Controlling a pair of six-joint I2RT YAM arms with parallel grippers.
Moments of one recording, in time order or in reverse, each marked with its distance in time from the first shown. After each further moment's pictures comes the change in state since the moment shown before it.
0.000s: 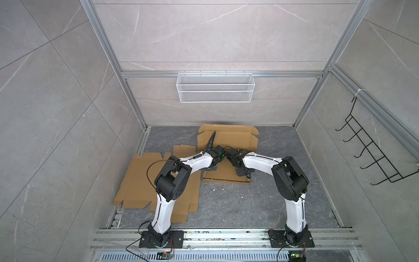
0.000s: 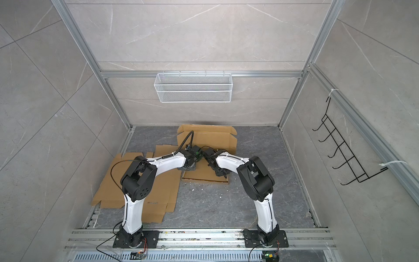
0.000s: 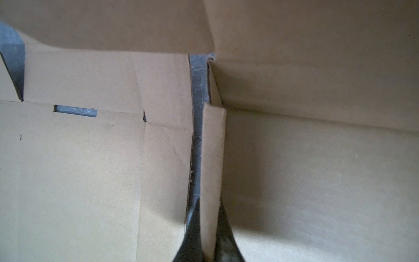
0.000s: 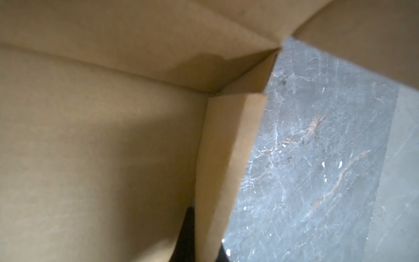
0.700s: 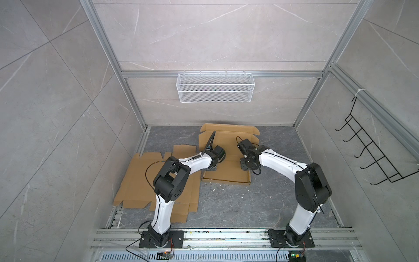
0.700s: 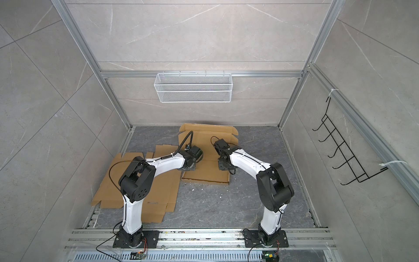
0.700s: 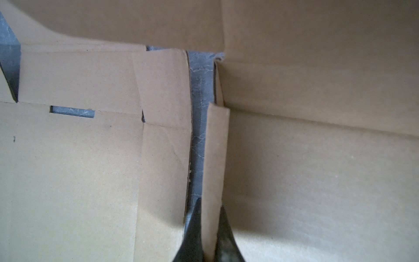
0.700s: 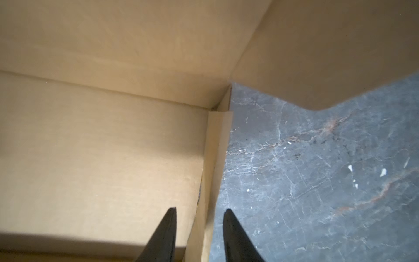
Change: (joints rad) left arm 0.003 -0.038 -0.038 0.045 0.009 0.006; right arm -0.117 -0.263 -0.079 0.073 -0.314 -0.062
